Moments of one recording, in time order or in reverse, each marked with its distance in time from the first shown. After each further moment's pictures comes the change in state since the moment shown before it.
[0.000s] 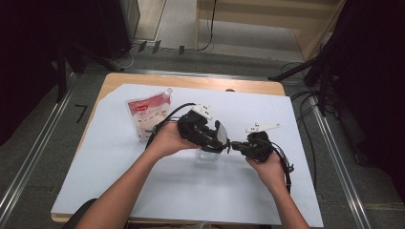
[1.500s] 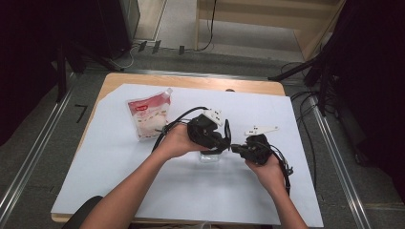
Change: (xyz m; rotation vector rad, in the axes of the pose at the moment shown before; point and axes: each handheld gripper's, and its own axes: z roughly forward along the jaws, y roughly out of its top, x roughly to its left) left arm -0.006 0.010 0.023 0.035 -0.054 0.057; right arm 0.005 -0.006 0.002 0.016 -0.012 -0.013
